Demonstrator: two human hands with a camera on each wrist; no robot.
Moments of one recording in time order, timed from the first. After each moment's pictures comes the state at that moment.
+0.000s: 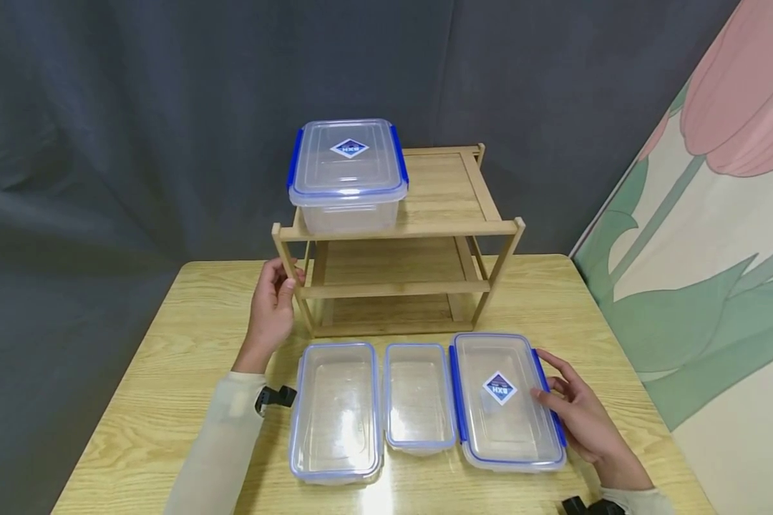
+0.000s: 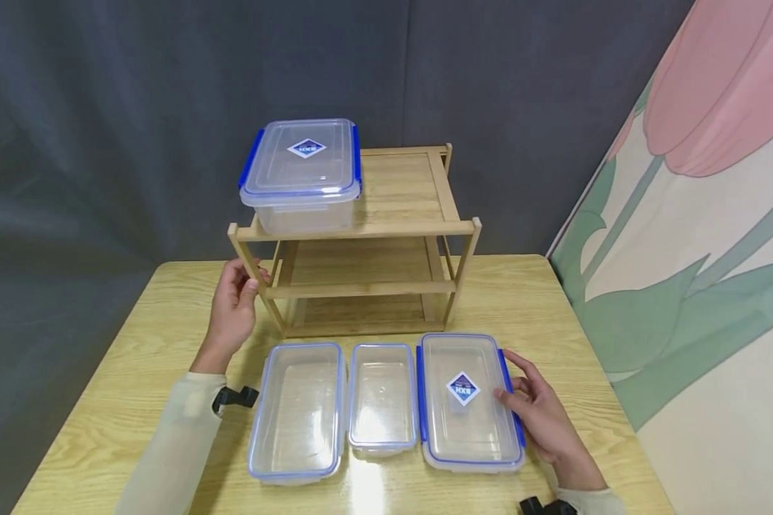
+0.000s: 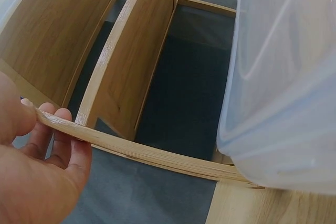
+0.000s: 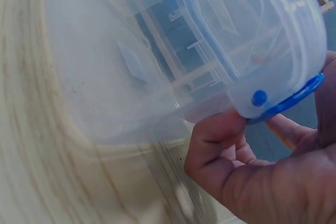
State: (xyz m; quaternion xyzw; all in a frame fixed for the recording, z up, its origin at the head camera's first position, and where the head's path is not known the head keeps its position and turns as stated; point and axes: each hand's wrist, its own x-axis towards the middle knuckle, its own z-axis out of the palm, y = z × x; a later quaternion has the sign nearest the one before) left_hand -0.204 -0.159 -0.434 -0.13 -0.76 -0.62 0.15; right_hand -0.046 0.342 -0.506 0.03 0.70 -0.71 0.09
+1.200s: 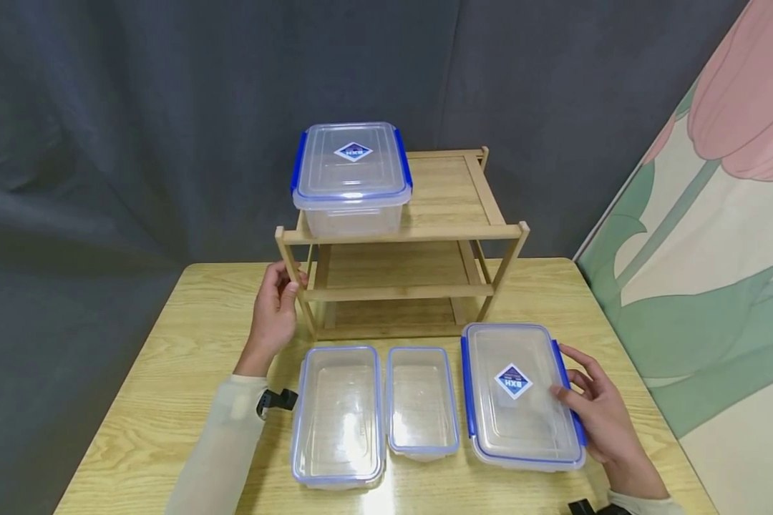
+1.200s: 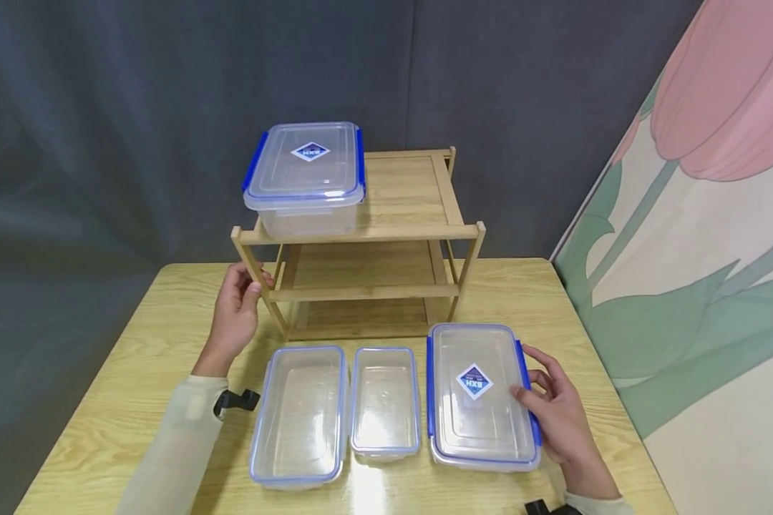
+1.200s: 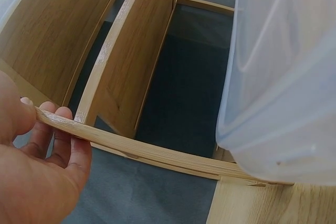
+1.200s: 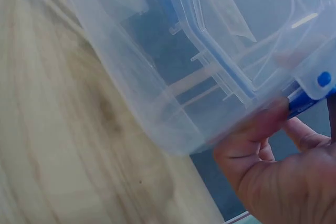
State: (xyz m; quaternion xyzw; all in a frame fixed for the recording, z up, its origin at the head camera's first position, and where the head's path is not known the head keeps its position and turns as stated) left_hand -0.203 -0.160 -0.435 -0.13 -0.77 -0.61 0.15; right_hand -0.046 0.338 -0.481 0.02 0.66 -0.75 0.00
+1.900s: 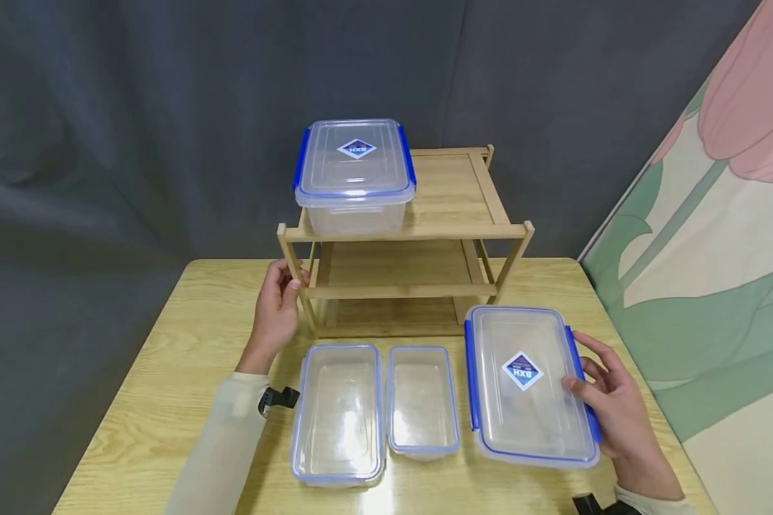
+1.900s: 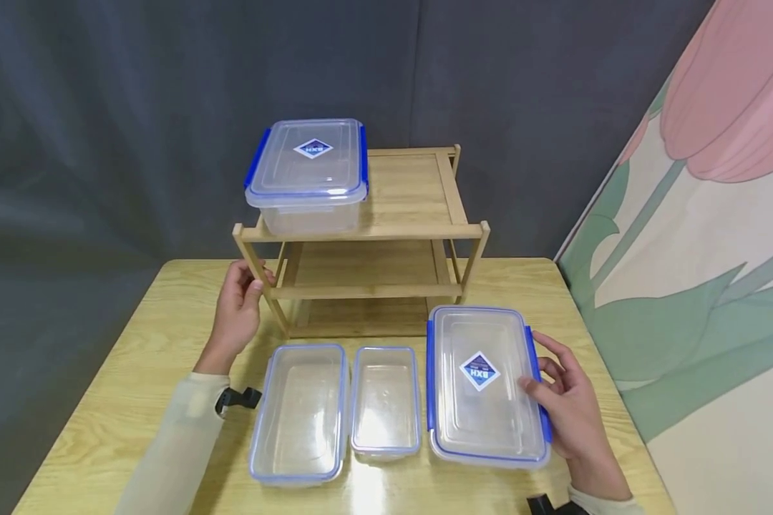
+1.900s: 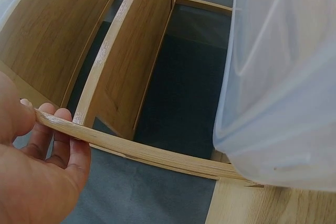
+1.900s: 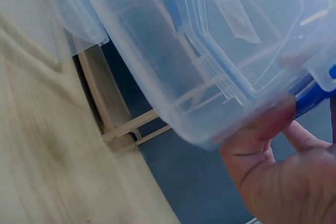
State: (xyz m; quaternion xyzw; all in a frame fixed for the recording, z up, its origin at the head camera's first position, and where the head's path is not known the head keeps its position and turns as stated) left_hand -0.204 -0.159 -0.434 -0.13 -0.77 -0.61 0.15; right_hand -0.050 0.336 -0.453 -0.03 0.63 -0.77 -0.04
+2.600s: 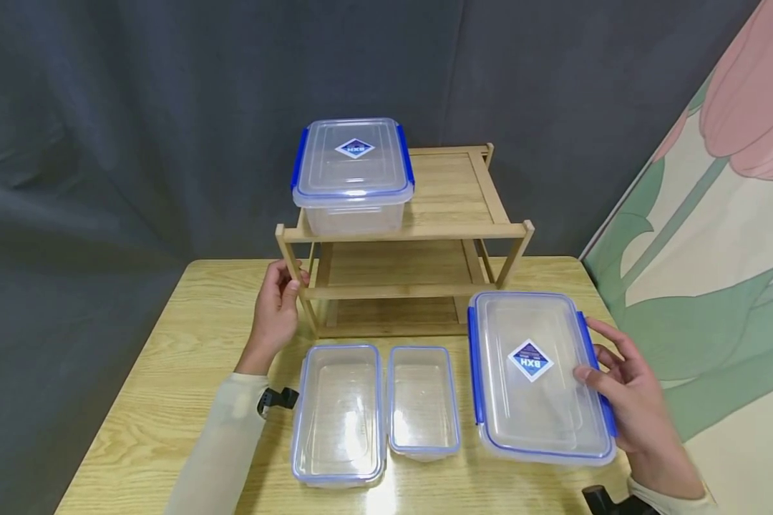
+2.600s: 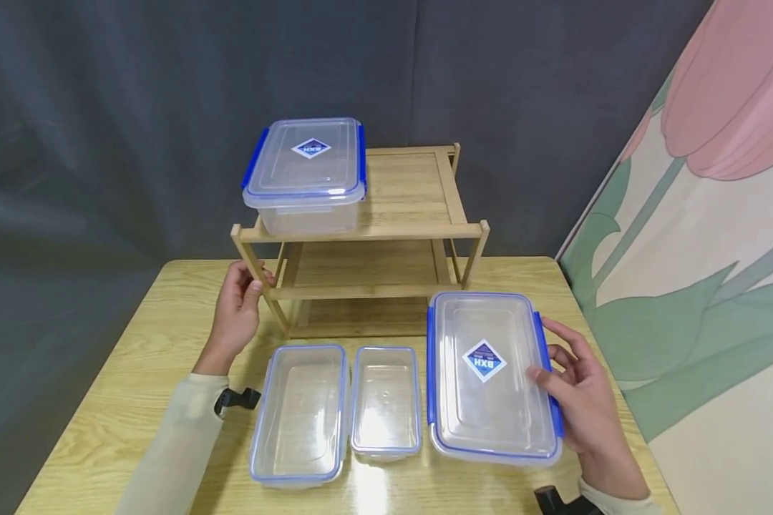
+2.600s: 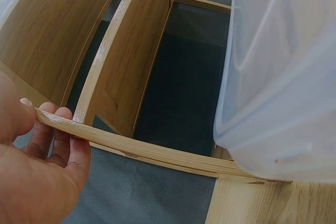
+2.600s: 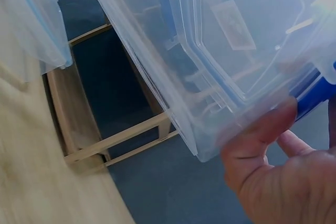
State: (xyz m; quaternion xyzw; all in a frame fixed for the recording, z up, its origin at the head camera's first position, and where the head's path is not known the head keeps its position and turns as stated) left_hand -0.202 -0.159 -0.434 -0.13 -0.77 -0.60 0.15; right_hand -0.052 0.333 -0.422 -0.06 0.60 -0.80 -0.07
